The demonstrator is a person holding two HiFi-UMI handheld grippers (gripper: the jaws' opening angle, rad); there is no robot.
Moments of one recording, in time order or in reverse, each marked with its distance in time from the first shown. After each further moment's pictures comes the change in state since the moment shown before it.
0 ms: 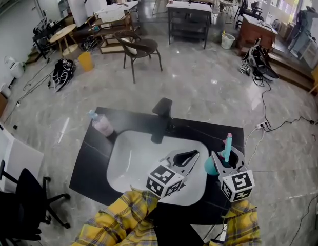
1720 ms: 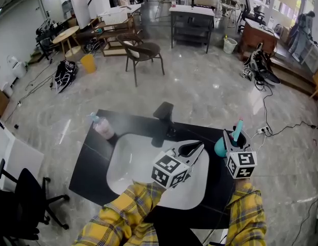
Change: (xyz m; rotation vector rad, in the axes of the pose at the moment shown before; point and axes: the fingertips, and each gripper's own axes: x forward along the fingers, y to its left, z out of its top) left arm 0.029 0.025 0.026 0.020 -0.042 0.003; right arm 0.053 -0.097 0.003 0.004 -0.066 -0.202
